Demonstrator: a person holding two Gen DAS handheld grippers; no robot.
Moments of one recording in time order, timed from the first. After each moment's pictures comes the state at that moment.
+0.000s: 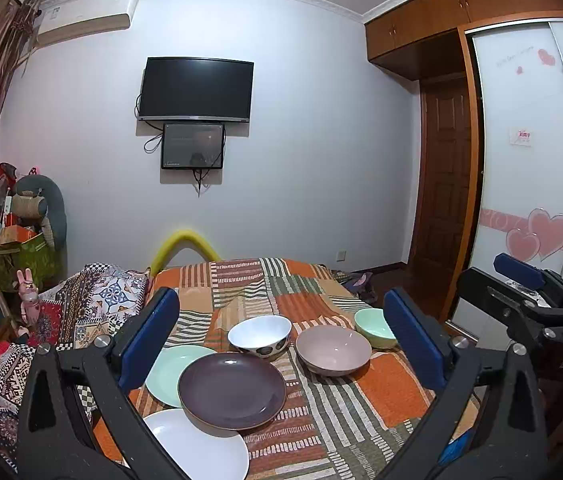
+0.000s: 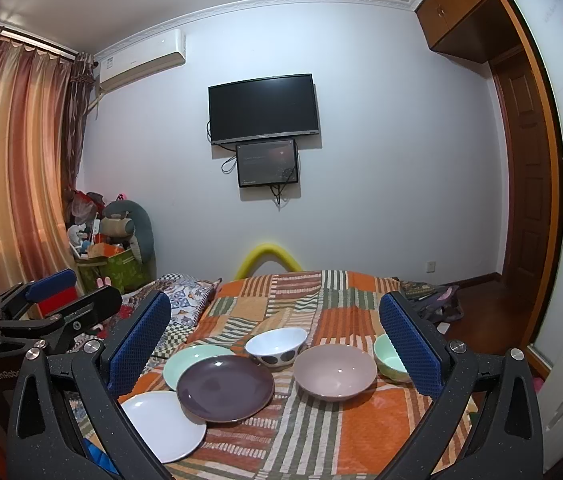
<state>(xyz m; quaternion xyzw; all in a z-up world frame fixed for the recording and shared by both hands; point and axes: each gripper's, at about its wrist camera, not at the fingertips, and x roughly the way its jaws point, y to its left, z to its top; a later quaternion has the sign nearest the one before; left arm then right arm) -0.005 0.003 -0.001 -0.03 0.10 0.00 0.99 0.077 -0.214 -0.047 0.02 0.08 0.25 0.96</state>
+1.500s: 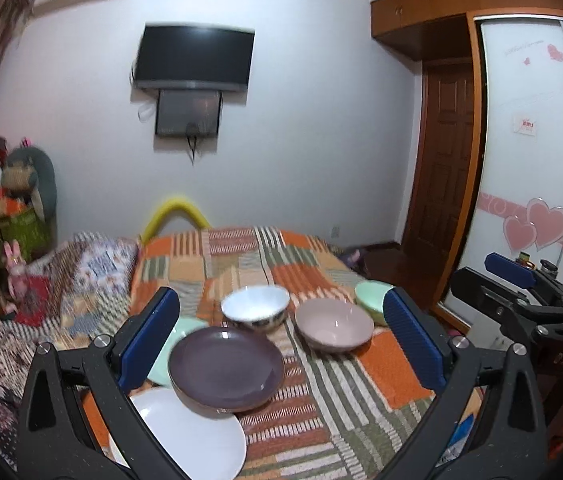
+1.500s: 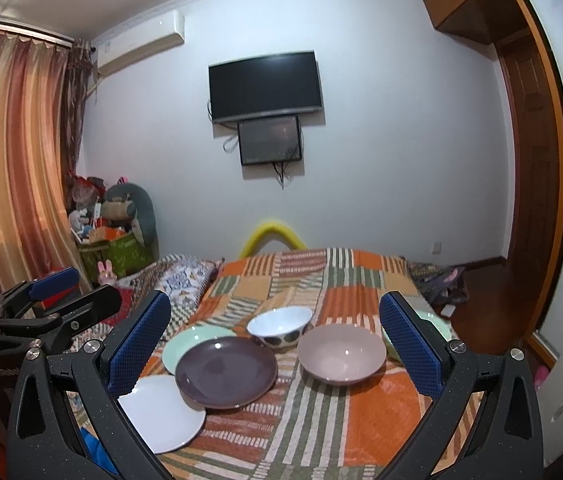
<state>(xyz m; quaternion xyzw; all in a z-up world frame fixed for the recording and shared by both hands) 0.035 0.023 -0.035 -0.04 0.15 -0.01 0.99 0.108 -0.203 -0.075 0.02 0.14 0.26 0.96</state>
